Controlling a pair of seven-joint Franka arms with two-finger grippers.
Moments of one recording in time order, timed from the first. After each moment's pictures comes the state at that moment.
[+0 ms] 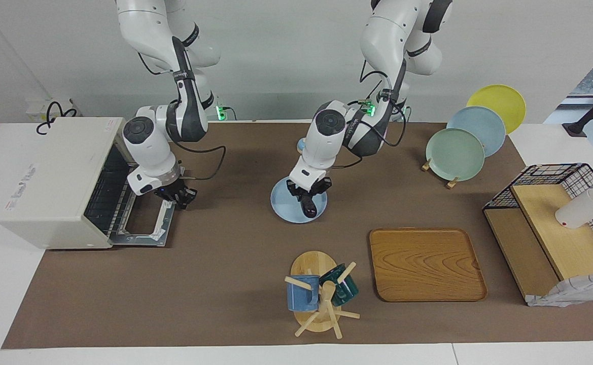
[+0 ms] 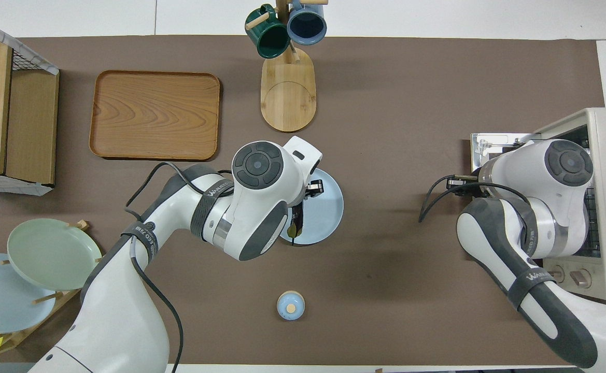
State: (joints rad) left arm -0.62 0.39 -0.09 -1.82 -0.11 2.26 -0.69; right arm 0.08 0.13 -0.01 -2.24 0.02 2.38 0.27
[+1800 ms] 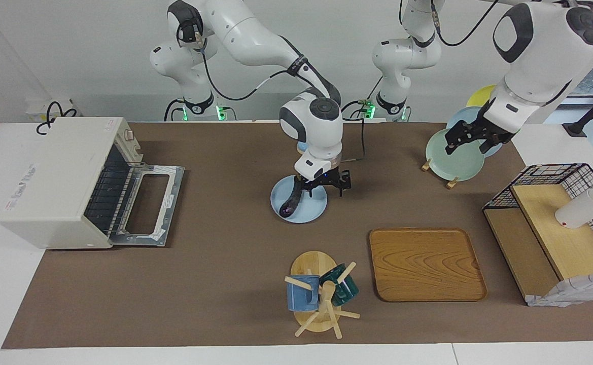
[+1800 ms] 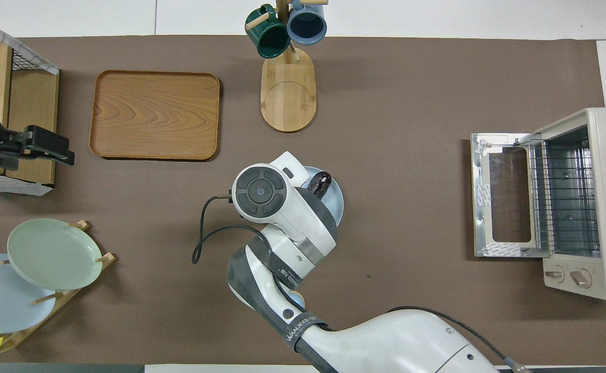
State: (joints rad) left arm -0.02 0.03 -0.06 -1.56 -0.06 1.51 -0.05; right arm 0.73 0.55 0.02 -1.61 0.00 2.27 0.79
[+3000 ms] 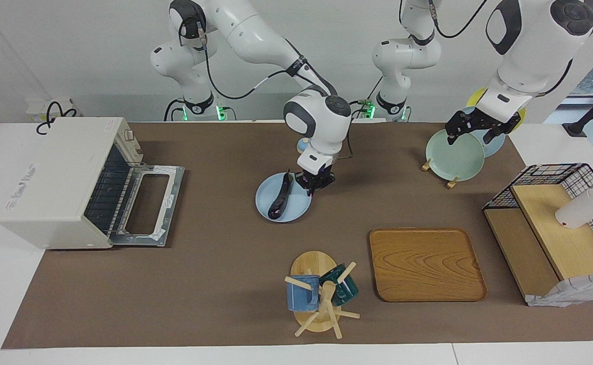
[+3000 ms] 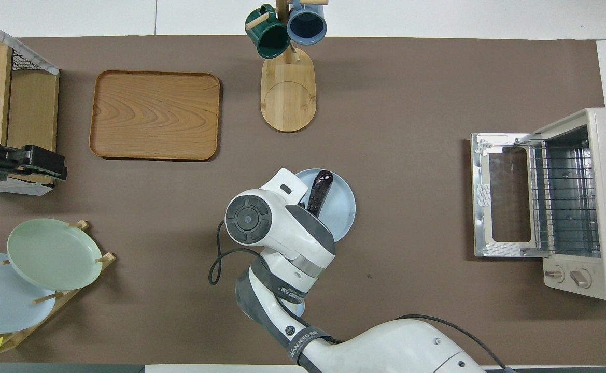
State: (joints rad) left arm -0.02 -0.01 -0.07 -1.64 0.01 1.51 -0.02; right arm 0.74 0.48 0.02 -1.65 -0.24 2.07 0.77
